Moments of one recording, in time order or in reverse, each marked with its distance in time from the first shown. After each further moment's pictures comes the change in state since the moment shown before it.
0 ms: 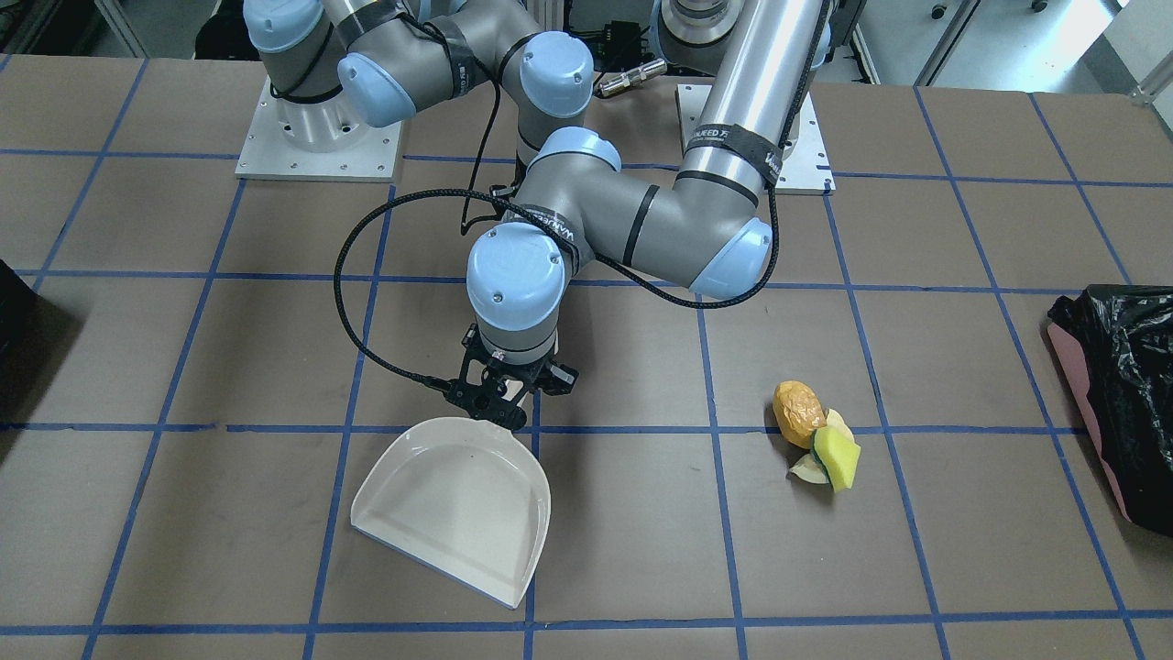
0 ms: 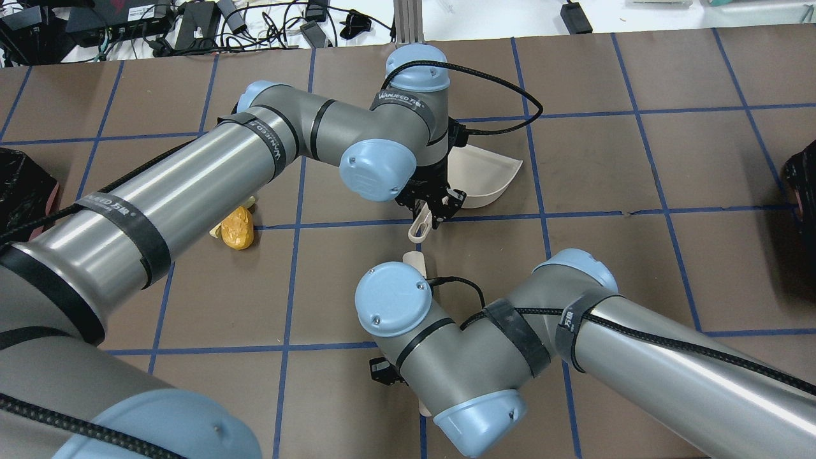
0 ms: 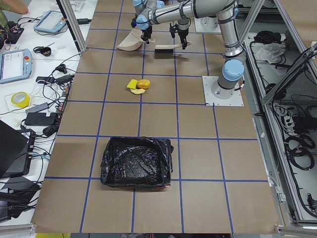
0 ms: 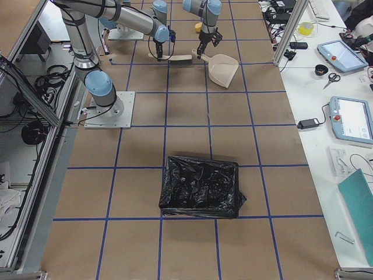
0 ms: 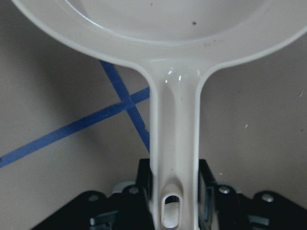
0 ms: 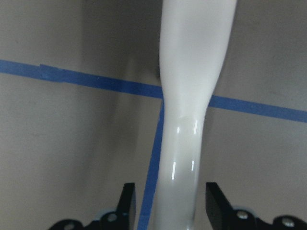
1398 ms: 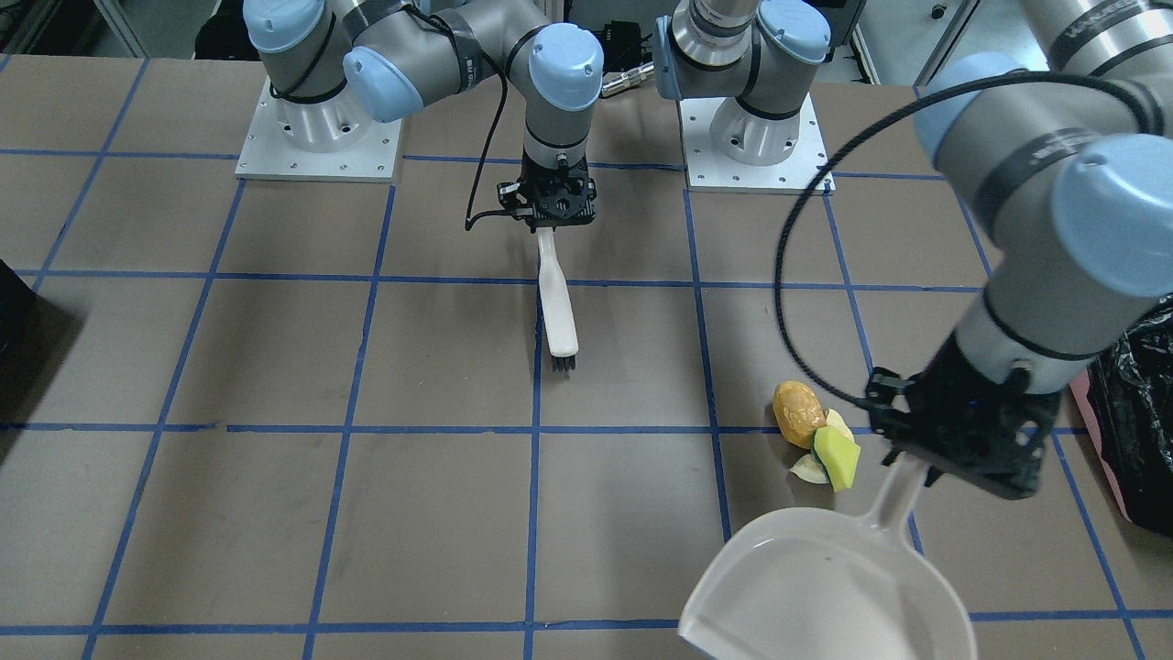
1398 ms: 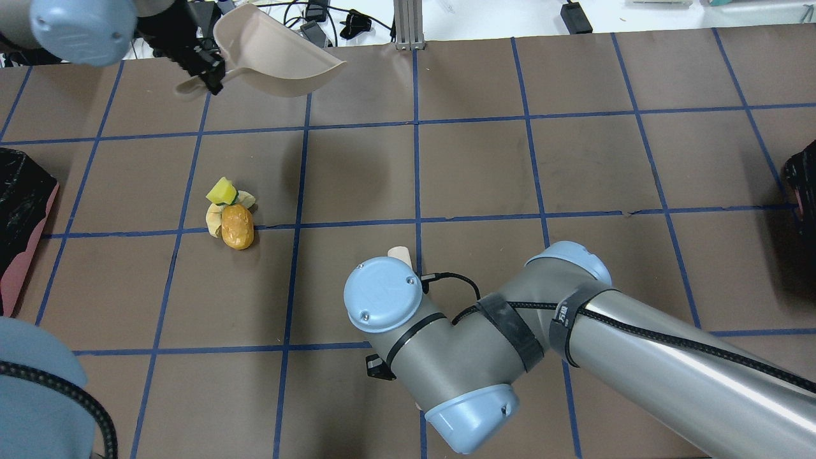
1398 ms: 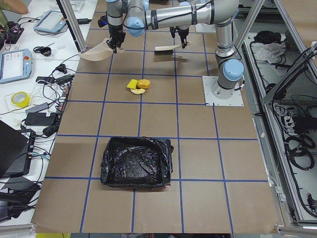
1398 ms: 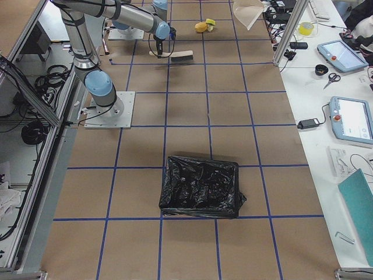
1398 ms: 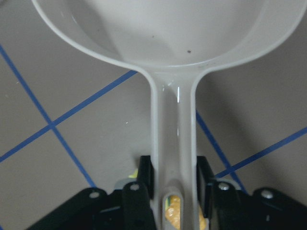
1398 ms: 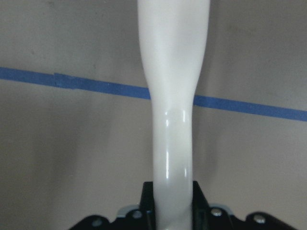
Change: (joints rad) left arm 0.593 0.184 0.148 -0.052 0.124 0.788; right arm 0.012 0.000 -0.065 0.077 -0.010 0.035
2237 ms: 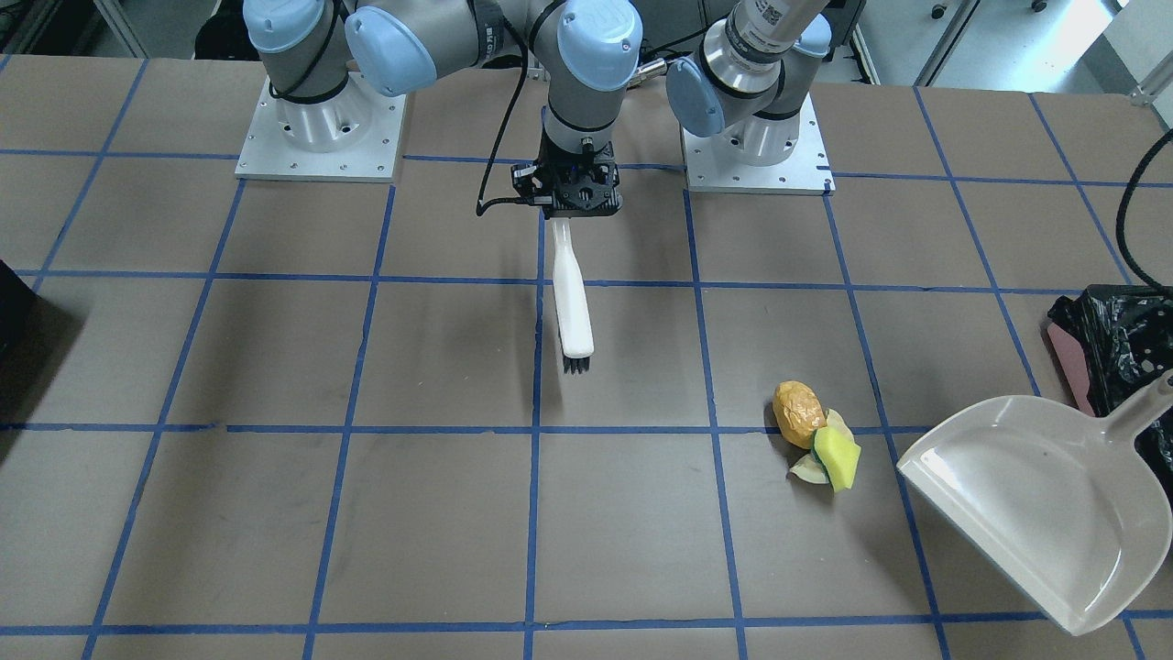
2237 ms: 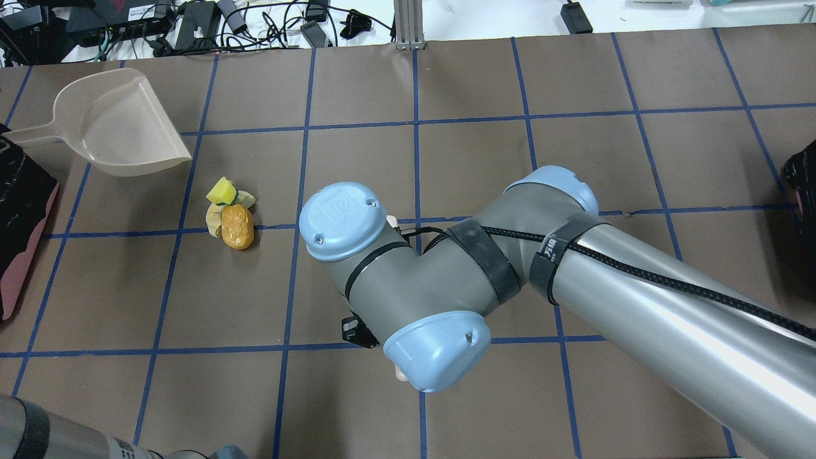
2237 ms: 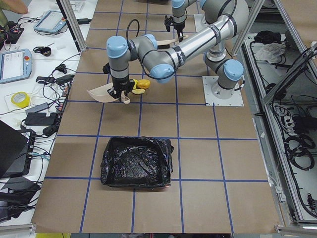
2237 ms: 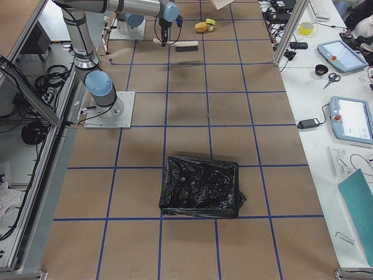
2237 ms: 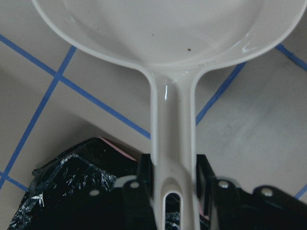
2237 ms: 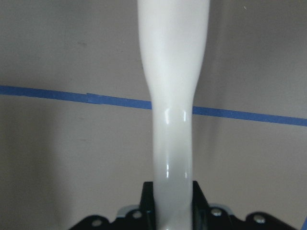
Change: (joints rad) left arm 0.473 0.010 -0.078 -0.008 -0.050 0.856; right arm -0.012 0.017 -0.229 0.259 0.020 0.020
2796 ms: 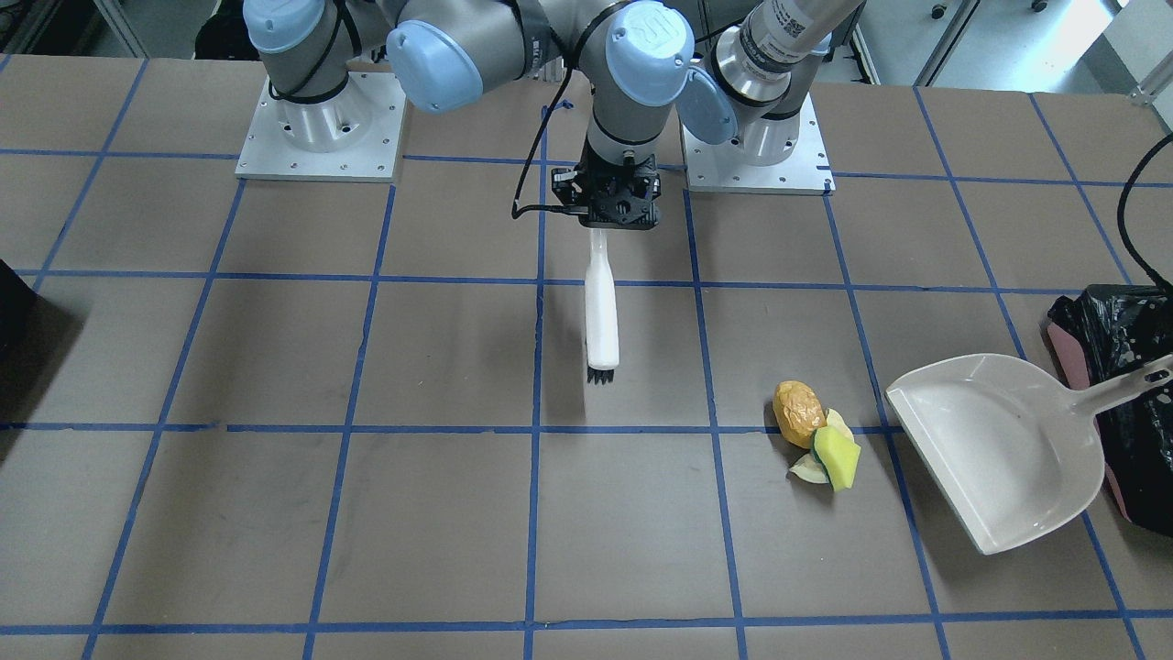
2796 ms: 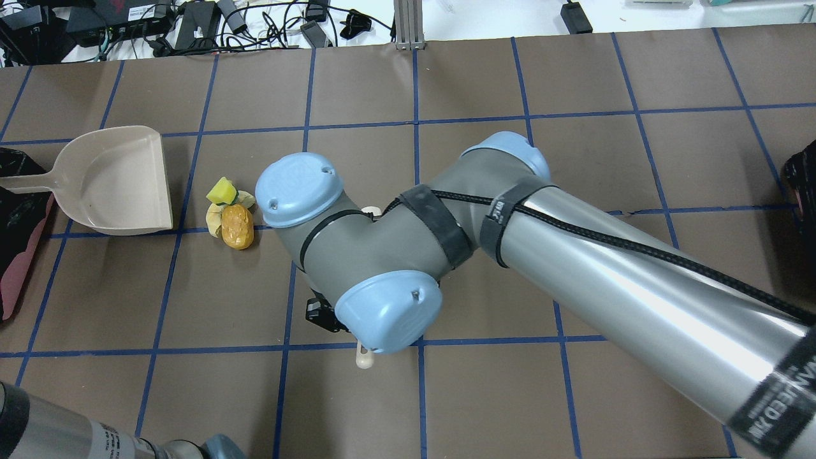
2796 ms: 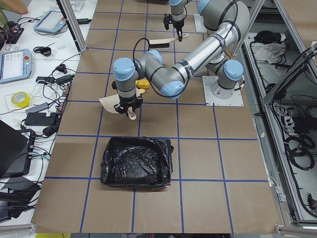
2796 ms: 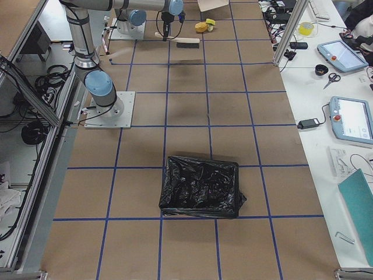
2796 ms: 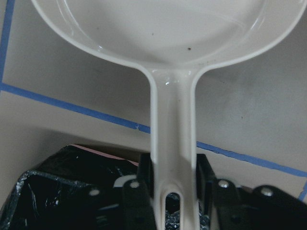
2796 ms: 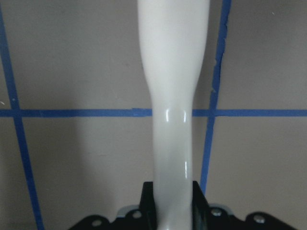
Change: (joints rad) left arm 0.070 -0.052 -0.090 0.061 -0.007 0.355; right arm 0.044 0.144 -0.186 0.055 0.046 0.147
